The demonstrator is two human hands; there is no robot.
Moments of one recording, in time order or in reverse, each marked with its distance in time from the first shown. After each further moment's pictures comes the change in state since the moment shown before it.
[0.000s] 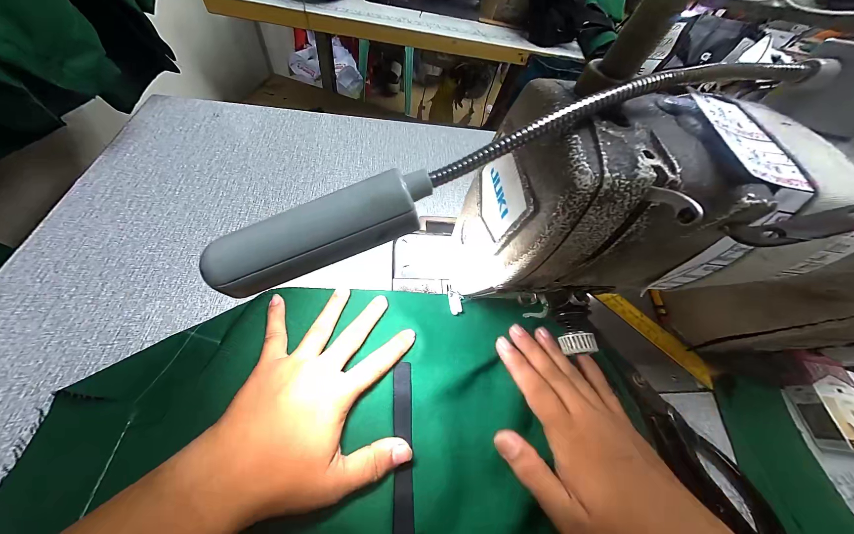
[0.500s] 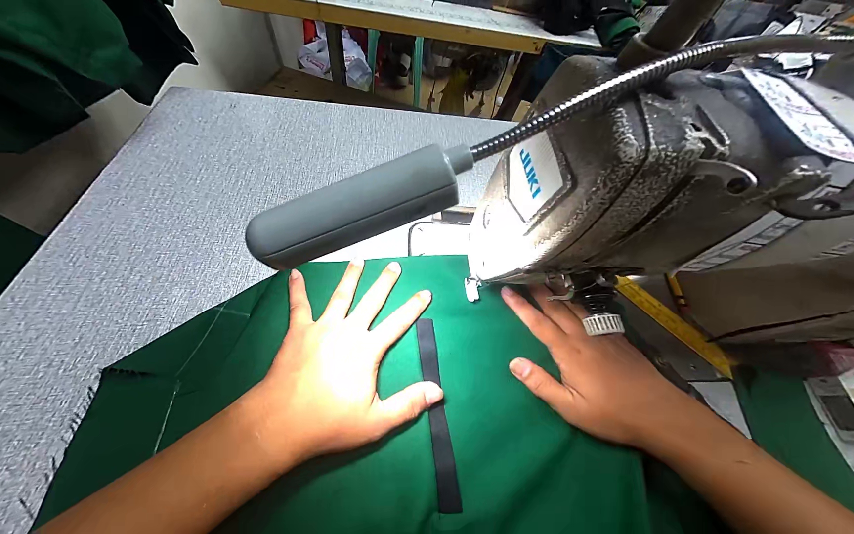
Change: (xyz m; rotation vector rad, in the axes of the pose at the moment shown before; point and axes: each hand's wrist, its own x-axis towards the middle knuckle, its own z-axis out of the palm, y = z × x) left_hand 0.019 0.001 -0.001 0.035 -0.113 -0.153; right_hand 0.044 0.048 0.012 -0.109 -0.109 -0.036
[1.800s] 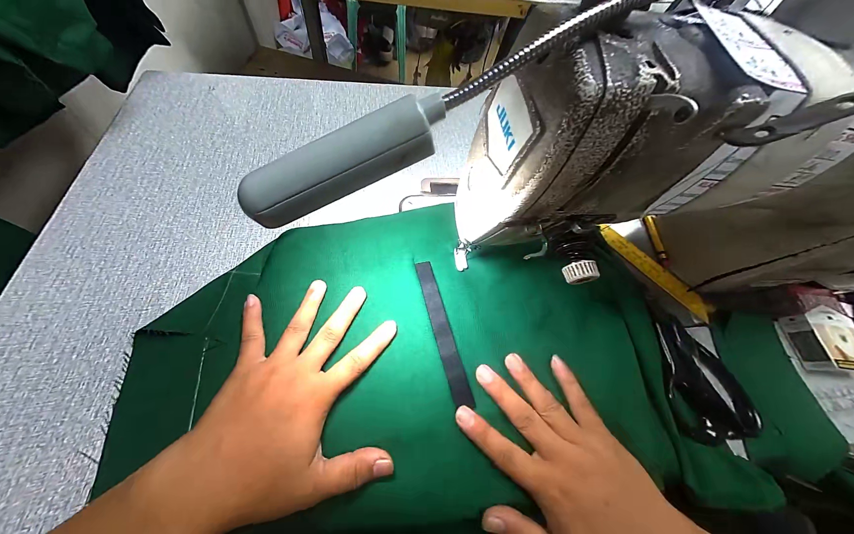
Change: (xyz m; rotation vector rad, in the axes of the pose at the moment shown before) left_hand -0.067 -0.017 0.006 0.029 0.104 0.169; right_hand -0.094 -0.084 0.013 0.036 0.036 -0.242
